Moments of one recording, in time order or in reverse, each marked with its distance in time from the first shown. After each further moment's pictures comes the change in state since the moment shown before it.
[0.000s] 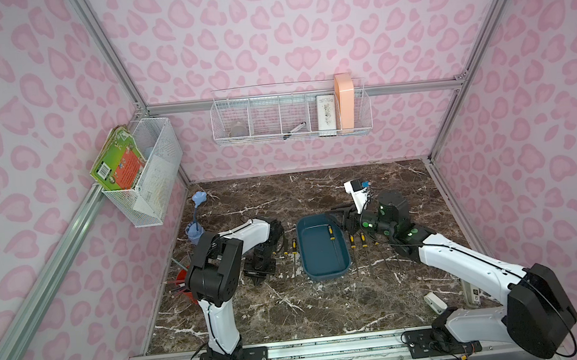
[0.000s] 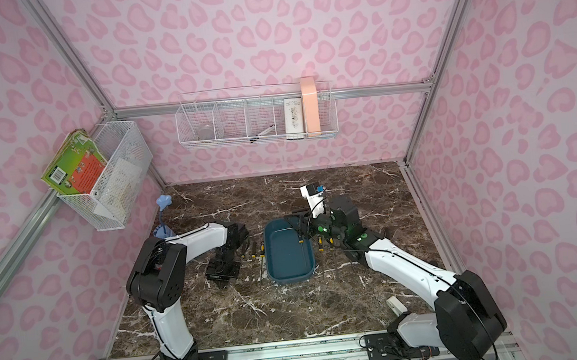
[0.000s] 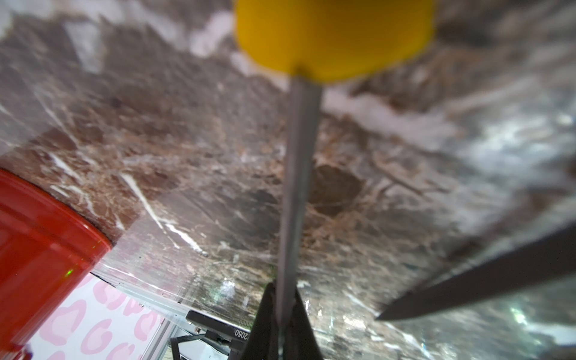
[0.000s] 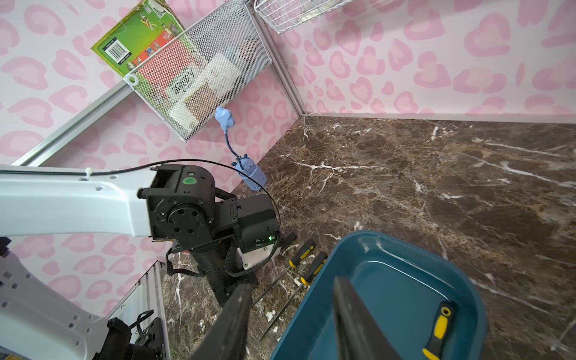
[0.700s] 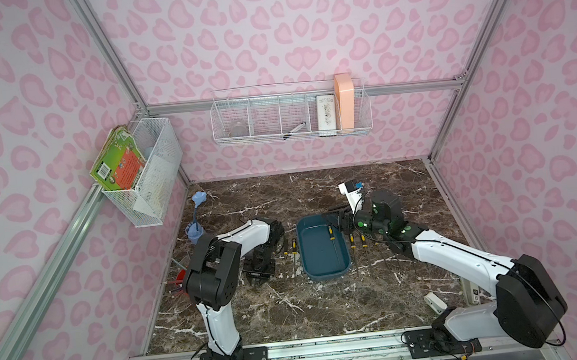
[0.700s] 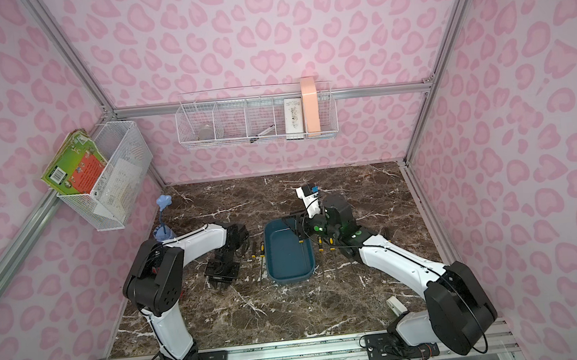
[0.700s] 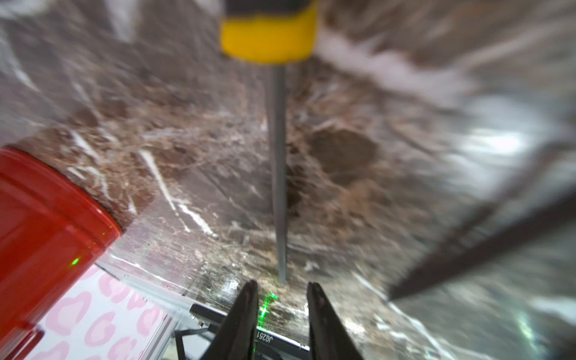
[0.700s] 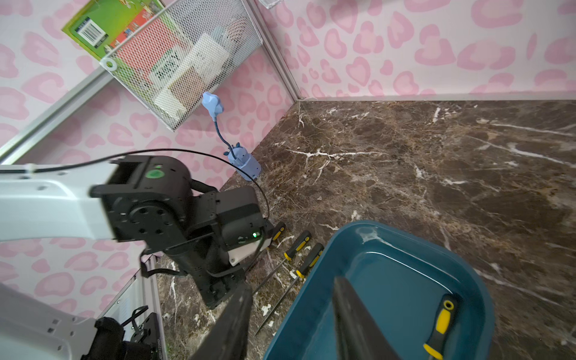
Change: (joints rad) left arm -0.023 -0.084 -0.015 -0.004 -0.014 -0.026; right arm 0.026 0.085 0.052 -0.051 0.034 -0.014
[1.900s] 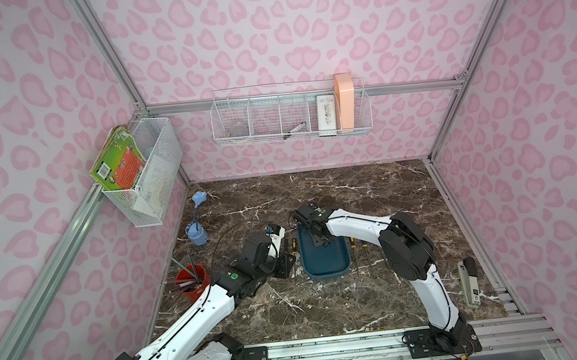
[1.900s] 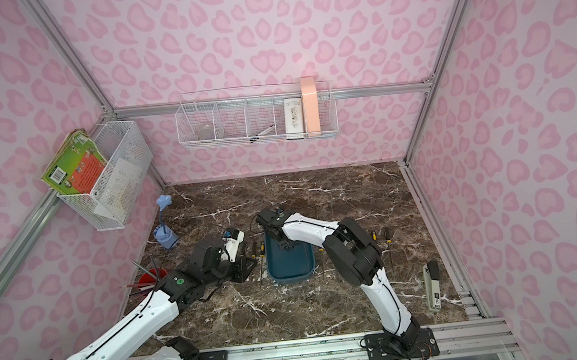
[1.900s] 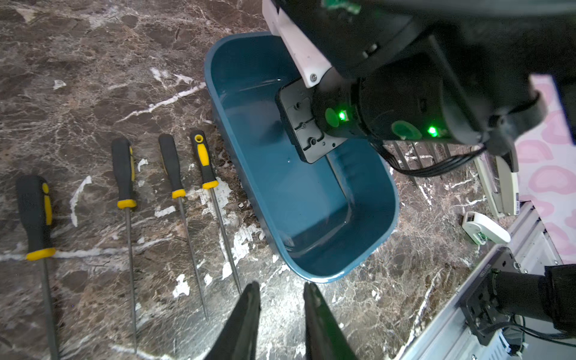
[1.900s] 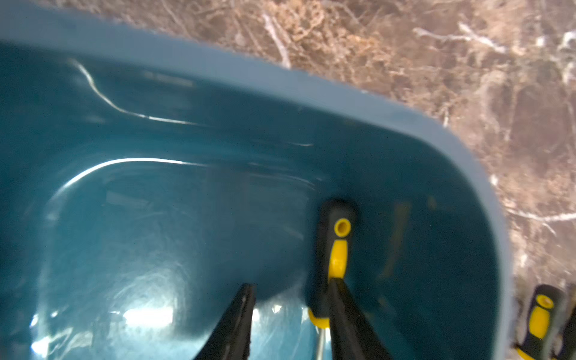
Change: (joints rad) left arm -0.158 -0.832 -0.492 0.829 0.382 0.015; right arm 0.219 0.805 0.784 -1.015 0.852 0.080
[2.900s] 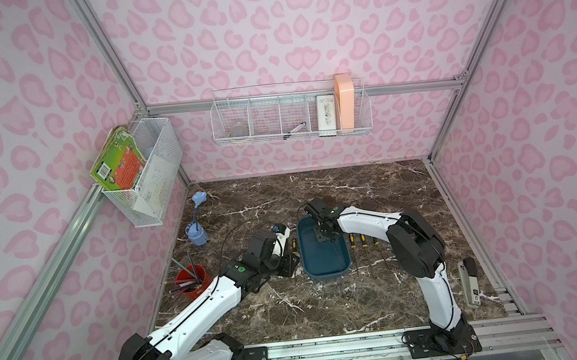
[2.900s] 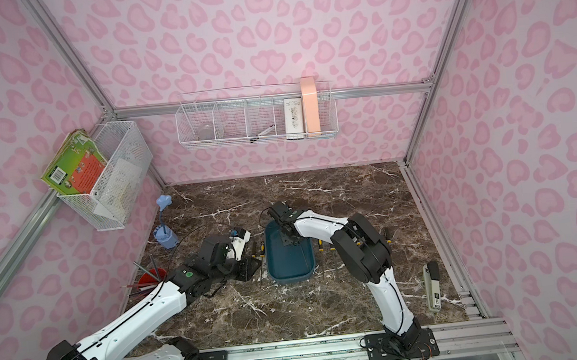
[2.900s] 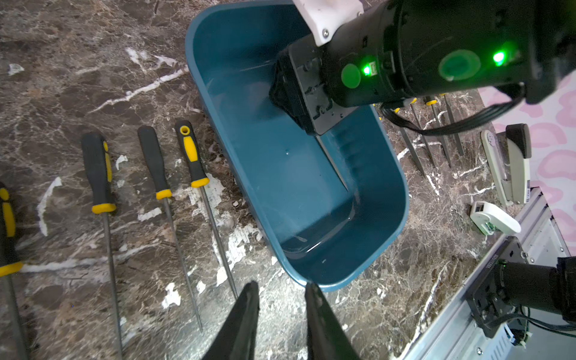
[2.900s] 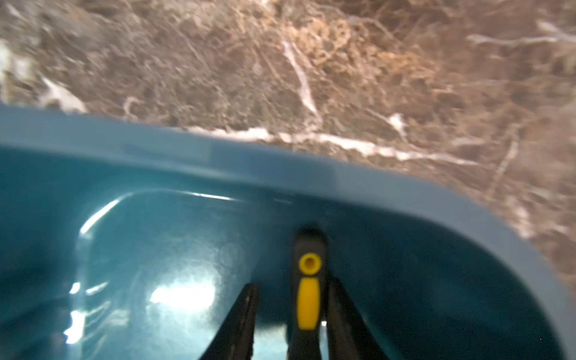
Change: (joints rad) left arm -0.005 0.113 0.023 0.026 0.030 0.020; right arm -0.093 -0.050 -0.133 0.237 -0.250 -0.085
